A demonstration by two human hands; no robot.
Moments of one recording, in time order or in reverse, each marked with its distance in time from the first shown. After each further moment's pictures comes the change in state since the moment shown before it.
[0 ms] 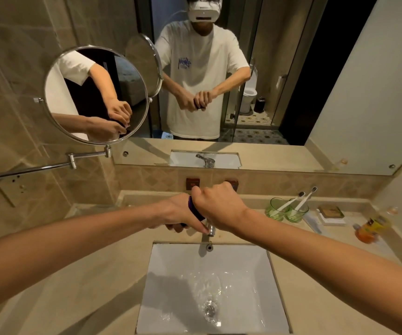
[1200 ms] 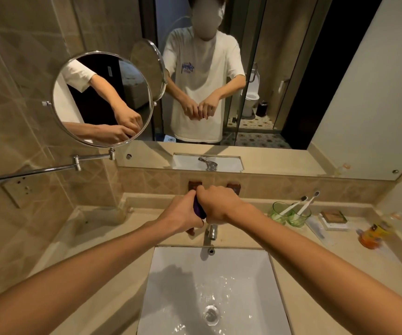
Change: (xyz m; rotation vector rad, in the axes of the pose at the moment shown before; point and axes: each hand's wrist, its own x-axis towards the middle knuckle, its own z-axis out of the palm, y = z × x) left_hand 0.020 -0.011 0.019 0.029 0.419 0.032; right_hand 0.019 0.004 -0.009 0.294 -0.337 0.162
